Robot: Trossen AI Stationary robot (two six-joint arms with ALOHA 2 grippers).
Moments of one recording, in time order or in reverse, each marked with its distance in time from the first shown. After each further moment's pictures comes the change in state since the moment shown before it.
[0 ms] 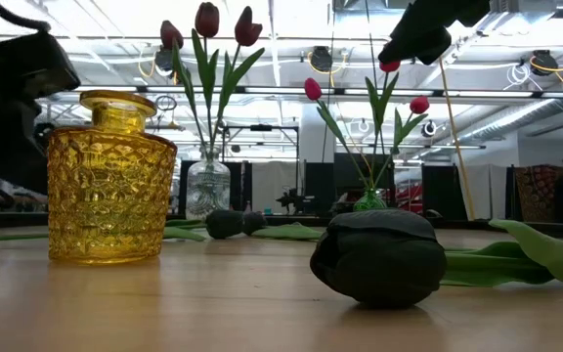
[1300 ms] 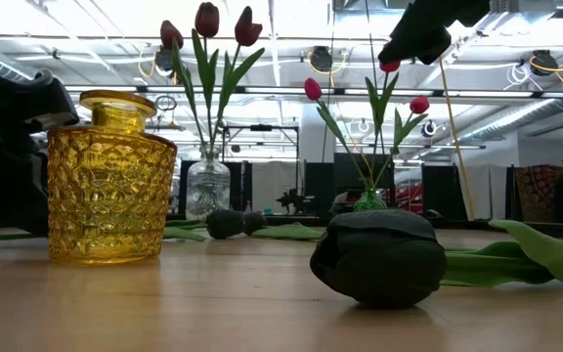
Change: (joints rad) left arm -0.004 0.178 0.003 -0.006 -0.022 -0.153; right arm 0.000 0.000 0.000 0.001 0.000 -0.003
